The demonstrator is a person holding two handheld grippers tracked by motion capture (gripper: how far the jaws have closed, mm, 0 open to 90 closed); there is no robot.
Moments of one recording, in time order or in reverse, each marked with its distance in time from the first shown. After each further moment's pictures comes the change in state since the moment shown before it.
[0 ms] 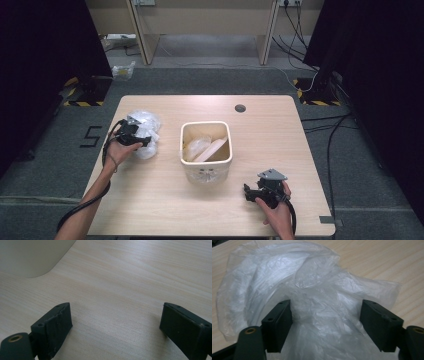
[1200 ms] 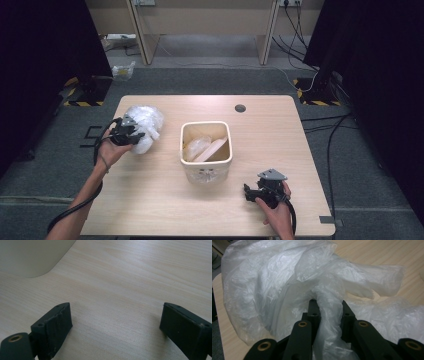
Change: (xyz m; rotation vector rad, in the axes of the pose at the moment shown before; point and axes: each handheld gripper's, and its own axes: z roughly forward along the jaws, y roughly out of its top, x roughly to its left) left arm -0.006 0.012 -0.051 -0.063 -0.064 0.101; right arm 0.000 0.000 0.000 0.000 0.000 0.001
